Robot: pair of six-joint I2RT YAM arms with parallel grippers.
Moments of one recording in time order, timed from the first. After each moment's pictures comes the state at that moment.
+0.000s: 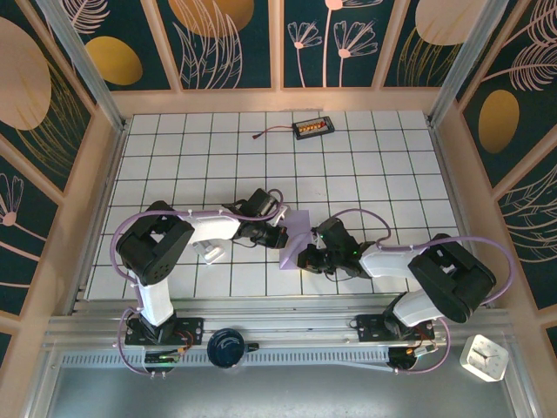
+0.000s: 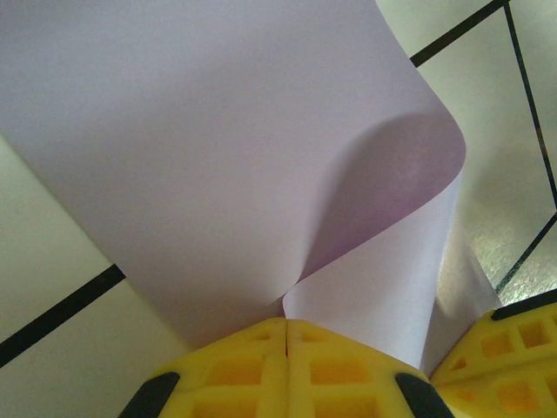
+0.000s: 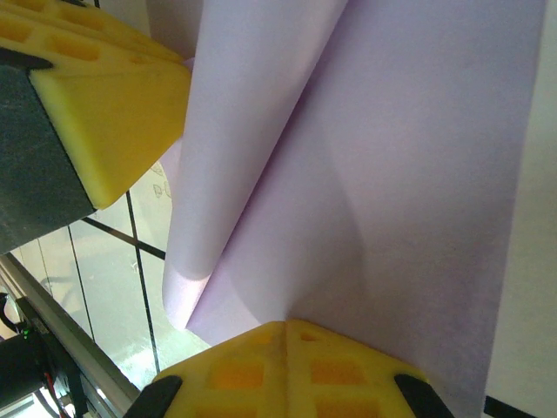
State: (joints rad) left arm -0.74 1.85 0.97 -0.18 0.40 -0.40; right arm 0.76 1.44 0.40 0.14 -0.38 0.94
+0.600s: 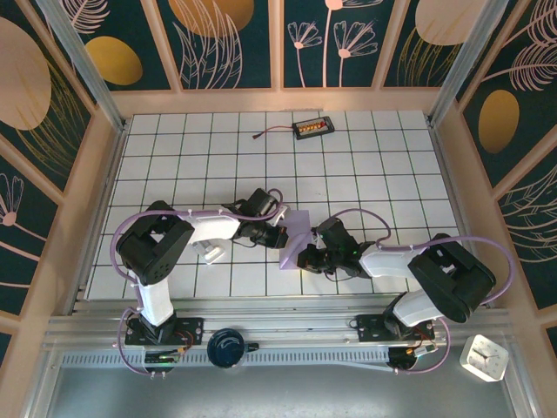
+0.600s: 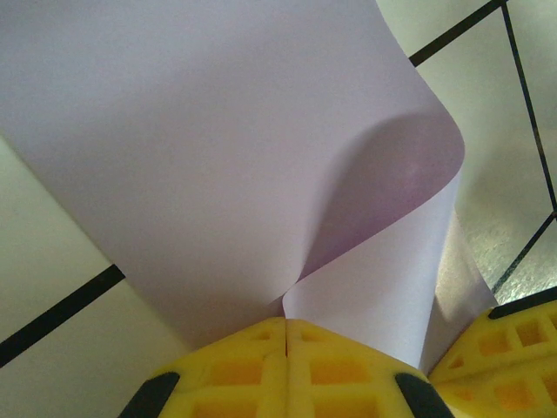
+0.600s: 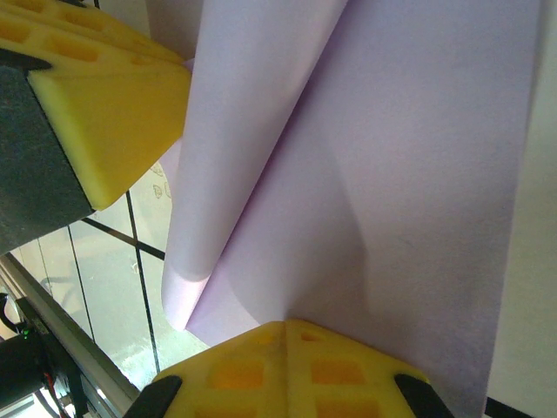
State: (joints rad) left arm -0.74 1.85 0.97 -0.18 0.41 -0.40; right arm 0.76 1.44 0.40 0.14 -0.38 0.94
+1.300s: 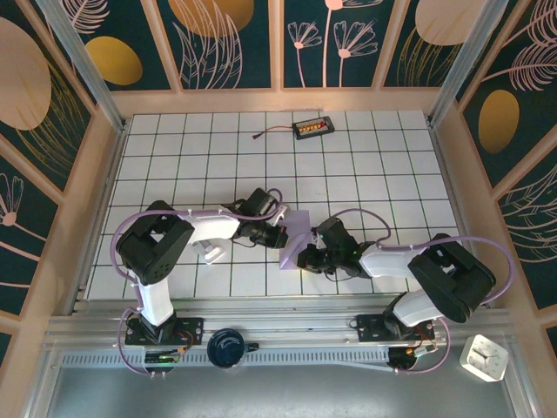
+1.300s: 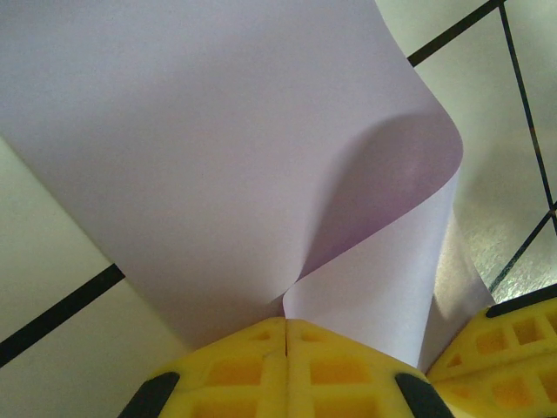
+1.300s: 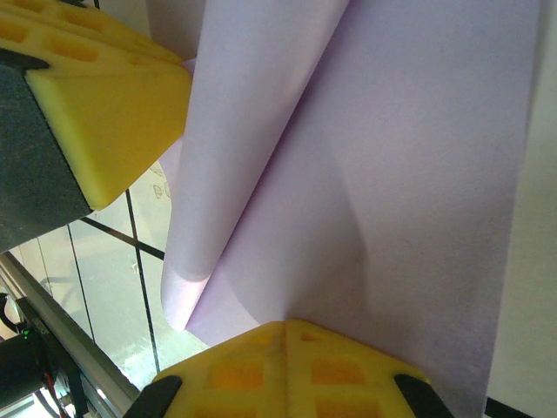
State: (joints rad) left arm -0.73 1.85 0.97 -0.18 0.42 -0.40; right arm 0.76 1.44 0.40 0.14 -0.38 0.94
